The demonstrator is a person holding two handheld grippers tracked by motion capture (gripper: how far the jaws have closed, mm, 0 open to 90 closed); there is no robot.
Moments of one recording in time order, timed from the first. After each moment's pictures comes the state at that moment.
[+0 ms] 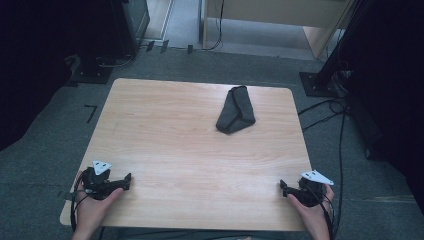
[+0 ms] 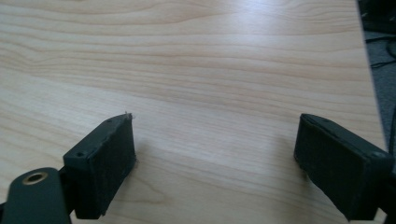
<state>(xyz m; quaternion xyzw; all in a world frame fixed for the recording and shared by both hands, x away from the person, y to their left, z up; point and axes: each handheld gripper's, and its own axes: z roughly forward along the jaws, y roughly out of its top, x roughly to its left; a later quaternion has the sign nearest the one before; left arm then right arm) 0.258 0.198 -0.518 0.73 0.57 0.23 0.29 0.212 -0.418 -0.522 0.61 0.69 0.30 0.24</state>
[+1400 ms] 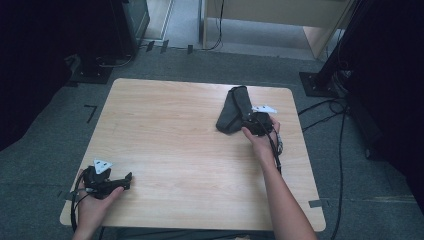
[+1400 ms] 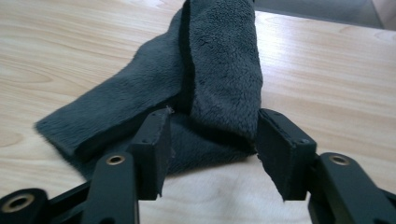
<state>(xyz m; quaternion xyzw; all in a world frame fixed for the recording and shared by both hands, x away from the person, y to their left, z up) 0.260 0.198 -0.519 0.73 0.57 0.23 0.29 0.420 -0.296 -0.474 0.58 0.69 0.33 0.28</state>
